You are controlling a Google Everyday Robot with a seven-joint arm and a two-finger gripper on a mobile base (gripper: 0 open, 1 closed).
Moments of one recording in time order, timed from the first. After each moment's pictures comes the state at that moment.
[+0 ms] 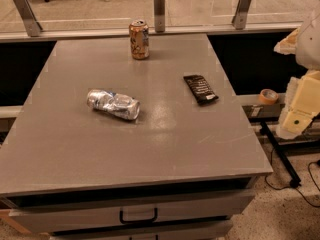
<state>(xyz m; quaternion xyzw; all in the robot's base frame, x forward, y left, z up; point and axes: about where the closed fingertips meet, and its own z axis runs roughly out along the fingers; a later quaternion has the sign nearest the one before) 0.438 -0.217 0.976 -0.60 0.78 -0.03 0.16</state>
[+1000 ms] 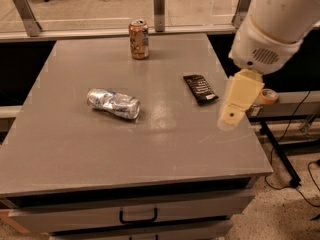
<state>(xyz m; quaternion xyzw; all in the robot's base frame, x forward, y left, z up) 0.470 -0.146 0.949 -0.59 0.79 0.00 0.14</state>
